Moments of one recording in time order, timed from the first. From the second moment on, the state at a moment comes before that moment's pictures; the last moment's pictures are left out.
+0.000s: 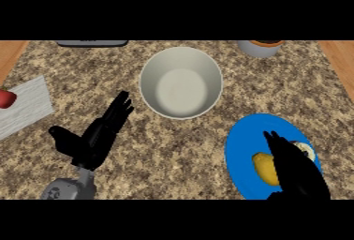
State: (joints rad) left arm -0.11 0.15 -0.20 -1.57 0.27 0.00 0.14; right arm -0.07 -0.57 0.58 -1.94 0.59 0.18 1.06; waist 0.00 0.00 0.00
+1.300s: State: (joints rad) left arm -0.13 0.08 -0.13 -1.56 0.20 -0.06 0.16; right arm -0.01 -0.37 0.42 -1.71 0.85 0.17 0.76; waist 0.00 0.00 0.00
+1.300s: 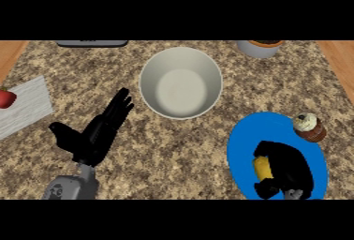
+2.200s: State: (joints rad) left arm -0.14 0.05 -0.12 -1.54 0.18 -0.11 0.15; right arm -0.16 -0.10 0.67 -1.60 1.12 0.24 0.86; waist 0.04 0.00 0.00
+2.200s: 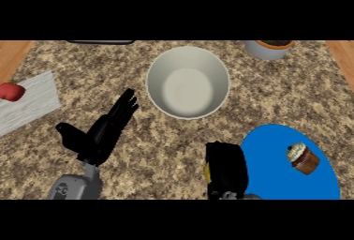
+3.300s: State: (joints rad) left arm -0.16 0.04 -0.12 -1.53 0.18 -0.10 0.18; right arm -0.84 -0.02 0.92 -1.69 0.97 0.15 1.22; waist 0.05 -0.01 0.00
